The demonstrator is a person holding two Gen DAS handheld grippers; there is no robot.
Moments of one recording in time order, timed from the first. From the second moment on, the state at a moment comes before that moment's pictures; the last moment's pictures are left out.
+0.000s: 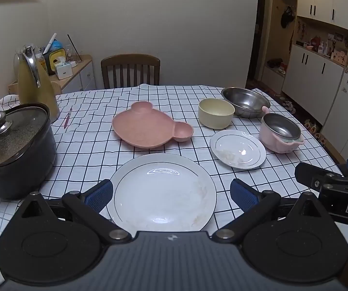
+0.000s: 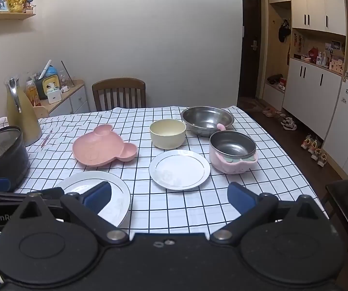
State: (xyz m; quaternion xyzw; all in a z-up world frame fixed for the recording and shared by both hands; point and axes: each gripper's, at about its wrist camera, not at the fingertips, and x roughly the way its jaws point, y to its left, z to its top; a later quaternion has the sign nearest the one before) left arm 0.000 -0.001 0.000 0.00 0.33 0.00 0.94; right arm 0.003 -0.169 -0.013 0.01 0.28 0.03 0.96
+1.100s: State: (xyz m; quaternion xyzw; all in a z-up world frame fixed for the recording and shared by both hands) left arm 0.003 0.012 -0.003 -0.04 0.33 -0.01 0.94; right arm 0.006 -0.167 -0.014 0.01 0.29 0.02 0.96
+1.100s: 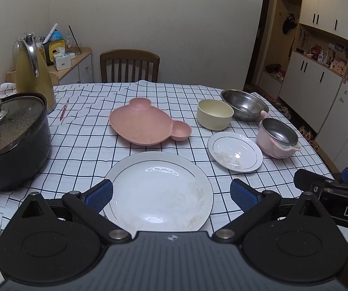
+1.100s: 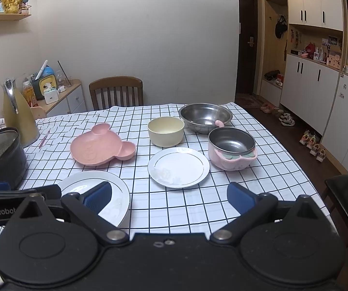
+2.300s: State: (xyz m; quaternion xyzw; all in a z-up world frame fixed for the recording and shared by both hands) left arm 0.040 0.044 -0.011 -0.03 0.32 0.02 0.95; right arm 0.050 -0.135 -0.026 0.00 0.28 0.07 0.96
